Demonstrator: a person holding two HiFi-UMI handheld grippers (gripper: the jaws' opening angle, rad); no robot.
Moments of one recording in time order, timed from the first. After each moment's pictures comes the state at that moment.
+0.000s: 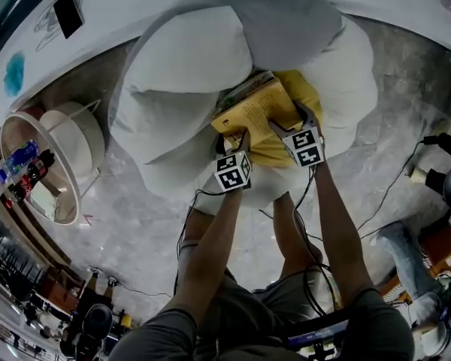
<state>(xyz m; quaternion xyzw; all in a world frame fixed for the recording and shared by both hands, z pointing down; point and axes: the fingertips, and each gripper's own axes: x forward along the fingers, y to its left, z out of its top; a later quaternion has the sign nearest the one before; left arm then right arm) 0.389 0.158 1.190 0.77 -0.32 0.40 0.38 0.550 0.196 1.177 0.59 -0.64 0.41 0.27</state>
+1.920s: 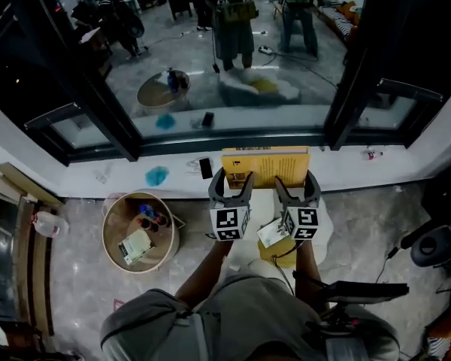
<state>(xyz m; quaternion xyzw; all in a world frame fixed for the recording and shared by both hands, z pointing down) 0.342 -0.034 0.299 0.96 -0.29 -0.02 0.03 0.475 0.071 0.313 0.82 -0.57 0.03 0.01</state>
